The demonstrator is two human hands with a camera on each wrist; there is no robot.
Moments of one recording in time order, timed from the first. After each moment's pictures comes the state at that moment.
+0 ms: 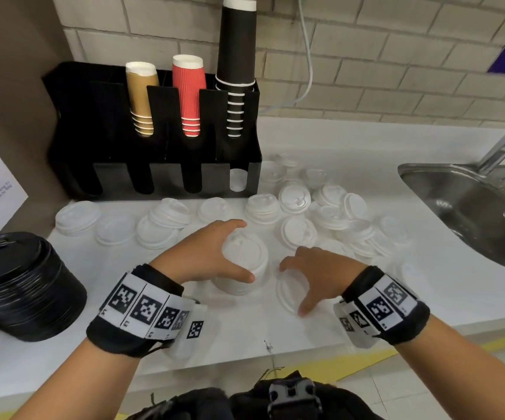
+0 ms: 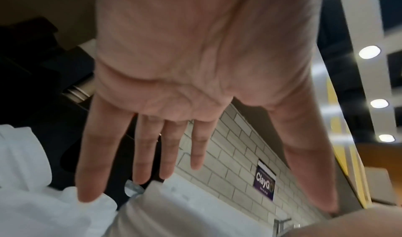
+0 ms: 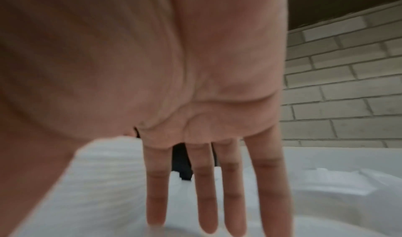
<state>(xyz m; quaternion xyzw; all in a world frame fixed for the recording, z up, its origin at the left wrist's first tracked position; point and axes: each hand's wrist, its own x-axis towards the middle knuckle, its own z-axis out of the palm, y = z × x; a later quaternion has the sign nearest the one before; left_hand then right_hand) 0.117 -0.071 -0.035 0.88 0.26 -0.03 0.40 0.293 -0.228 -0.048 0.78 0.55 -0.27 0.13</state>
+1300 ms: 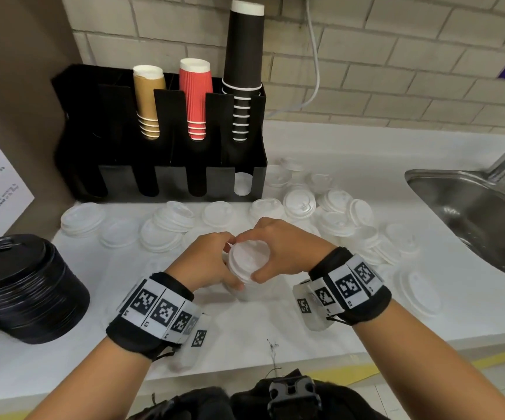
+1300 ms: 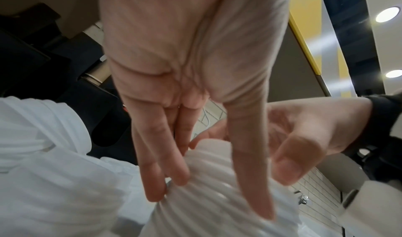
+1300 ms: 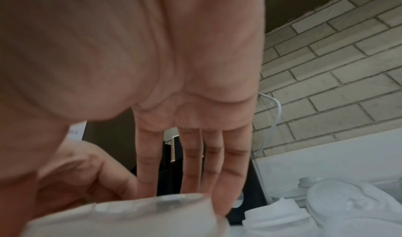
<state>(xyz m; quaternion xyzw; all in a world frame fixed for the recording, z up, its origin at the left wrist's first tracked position) 0.127 -0.063 -0.060 0.85 0.31 0.00 0.42 0.270 -0.165 -0.032 0.75 0.63 -0.21 -0.08</state>
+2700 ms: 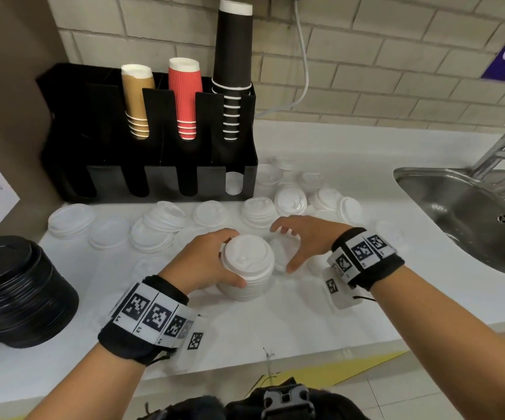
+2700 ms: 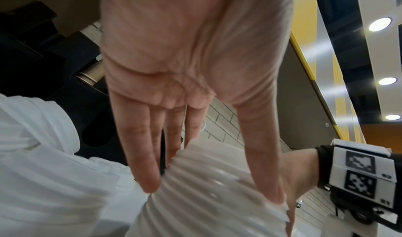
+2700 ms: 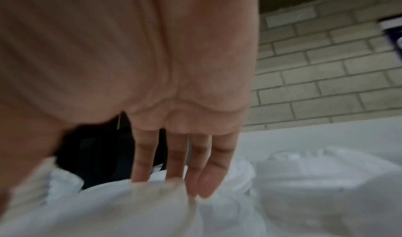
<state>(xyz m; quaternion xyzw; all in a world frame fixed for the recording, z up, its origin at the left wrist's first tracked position) 0.127 -0.071 -0.060 0.86 0.27 0.04 0.44 0.353 -0.183 -0.047 0.80 0.52 -0.30 0.00</state>
